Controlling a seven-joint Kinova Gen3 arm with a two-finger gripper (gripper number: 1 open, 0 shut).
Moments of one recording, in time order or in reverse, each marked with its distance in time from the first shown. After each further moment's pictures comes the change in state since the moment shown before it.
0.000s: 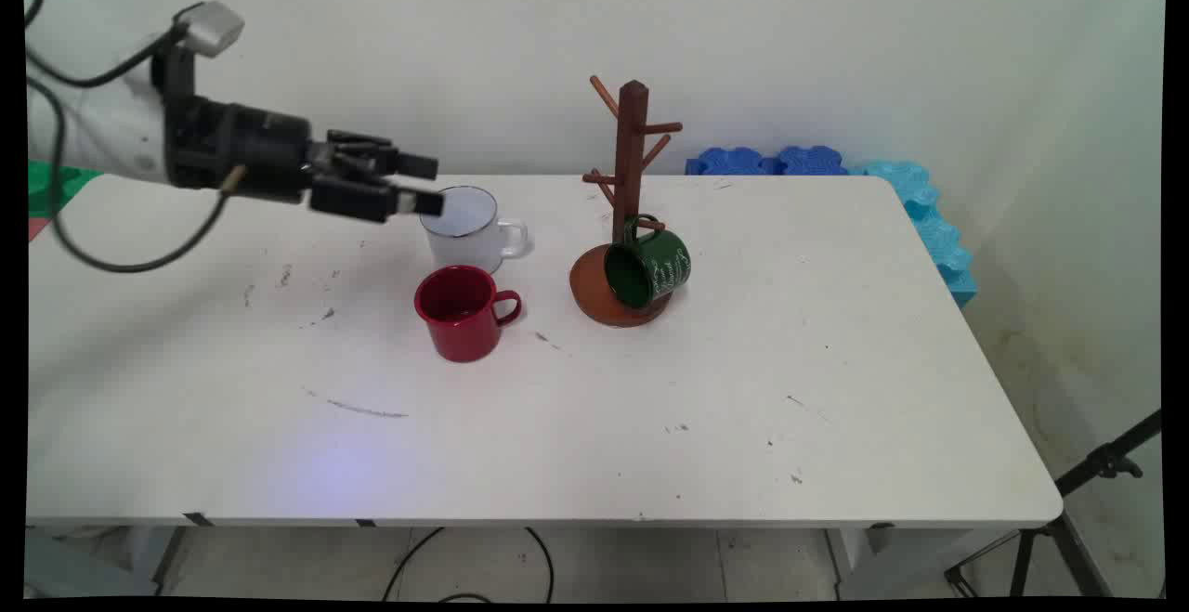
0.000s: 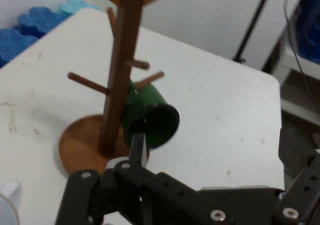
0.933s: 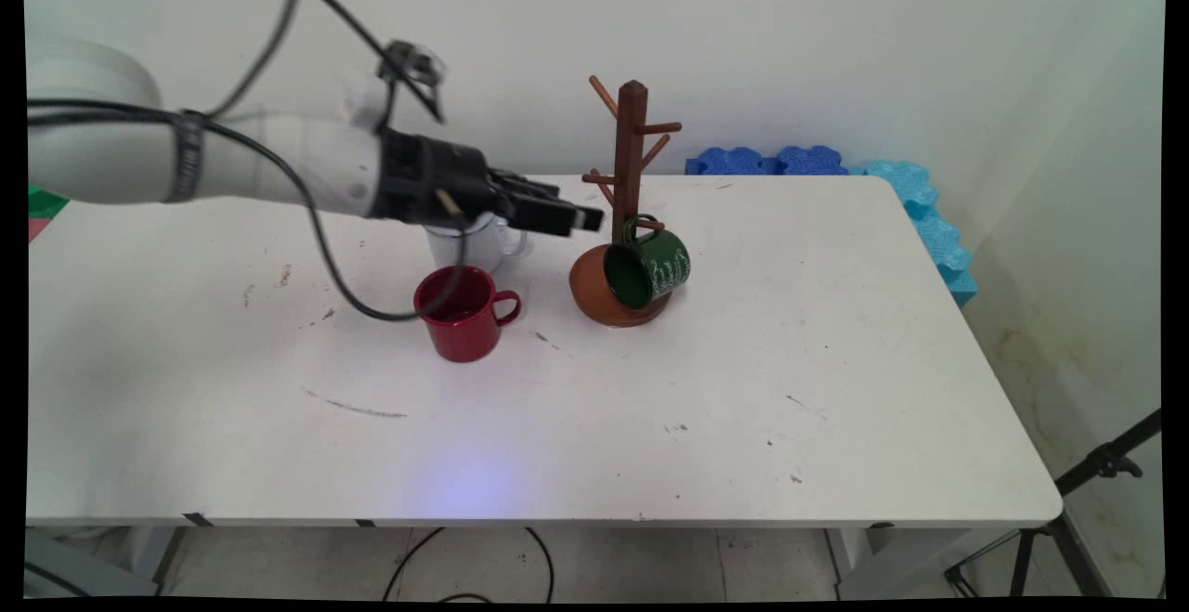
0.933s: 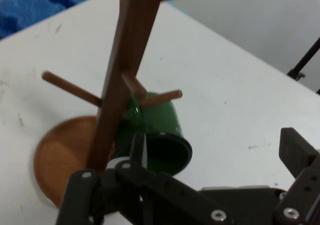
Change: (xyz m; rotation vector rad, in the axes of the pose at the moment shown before) arm 0.021 0.059 0.141 0.202 -0.066 -0.160
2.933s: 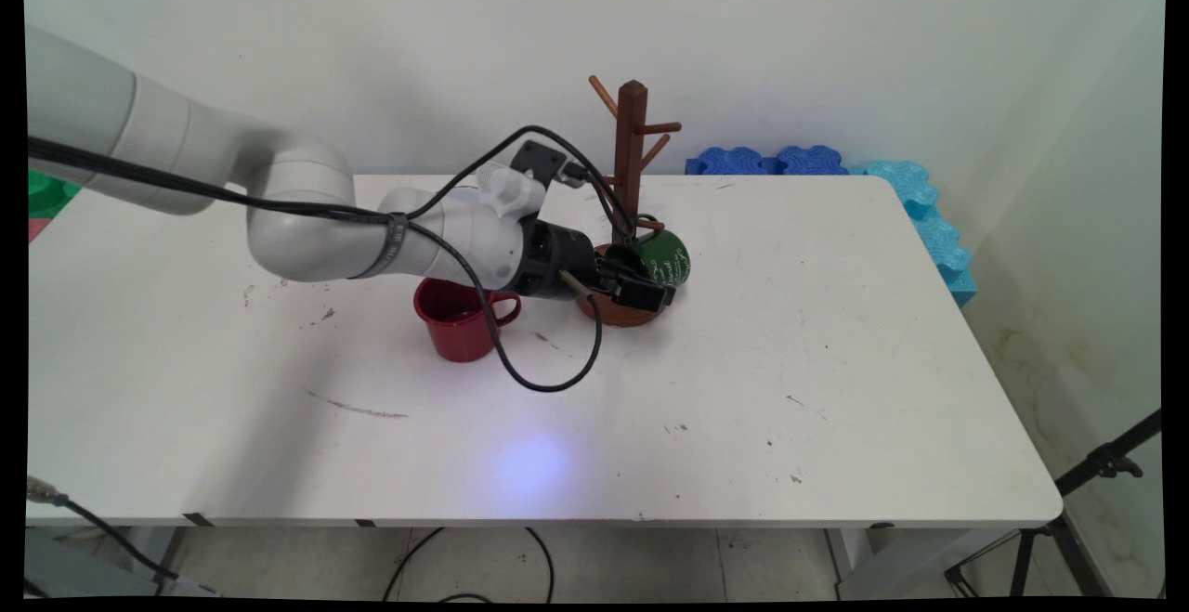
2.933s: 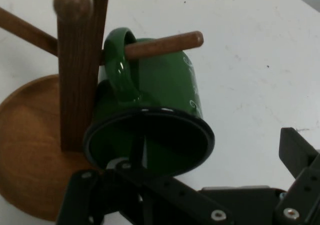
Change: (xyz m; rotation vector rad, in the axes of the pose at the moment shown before) arm -0.036 0.028 0.117 0.110 -0.108 -0.023
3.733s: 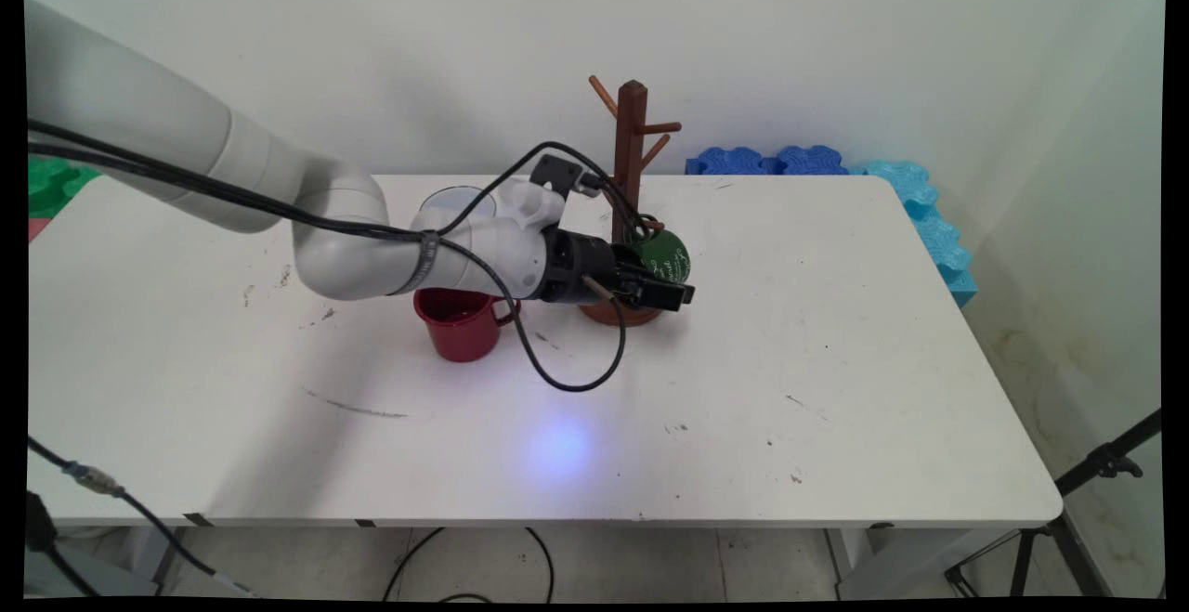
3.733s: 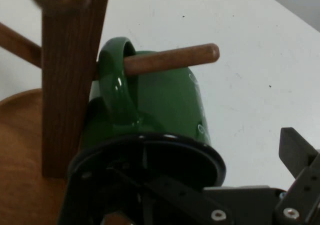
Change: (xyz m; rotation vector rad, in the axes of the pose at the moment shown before) arm -0.008 -0.006 0.035 -0.027 0.052 -0.038
